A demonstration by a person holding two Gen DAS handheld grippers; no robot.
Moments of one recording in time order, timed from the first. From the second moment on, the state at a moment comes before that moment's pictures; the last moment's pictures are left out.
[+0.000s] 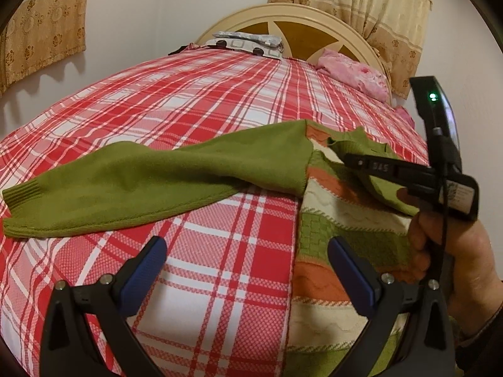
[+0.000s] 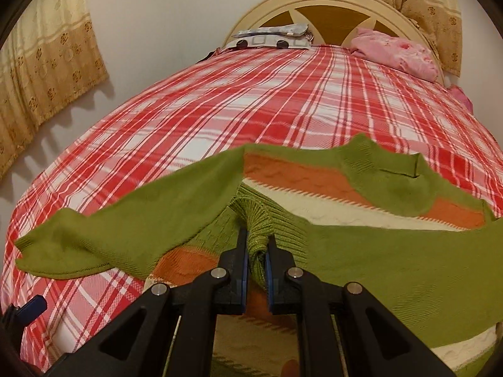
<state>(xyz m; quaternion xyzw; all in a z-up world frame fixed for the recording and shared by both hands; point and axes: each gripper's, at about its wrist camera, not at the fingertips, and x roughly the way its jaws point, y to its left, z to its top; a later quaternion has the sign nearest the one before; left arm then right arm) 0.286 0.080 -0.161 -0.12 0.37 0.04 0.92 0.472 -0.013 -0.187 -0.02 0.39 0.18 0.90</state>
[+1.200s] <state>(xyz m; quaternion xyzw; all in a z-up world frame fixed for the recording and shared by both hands) 0.261 0.159 -0.164 -0.14 0.37 0.13 0.91 0.445 -0.016 -0.203 0.02 0.42 0.25 0.87</state>
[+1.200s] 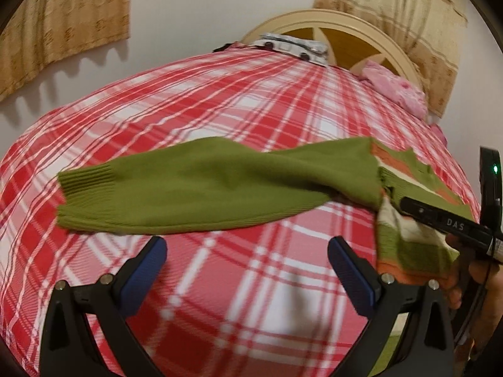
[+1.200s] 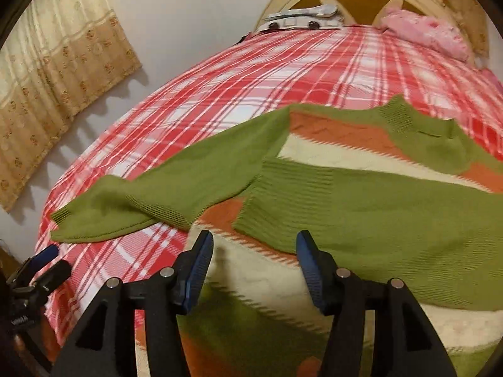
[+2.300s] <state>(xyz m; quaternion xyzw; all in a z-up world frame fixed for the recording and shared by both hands) 0.201 0.290 -0.195 -0.29 0.35 0.24 0.86 0.426 0.005 -0.228 -0.03 0.43 0.29 0.86</state>
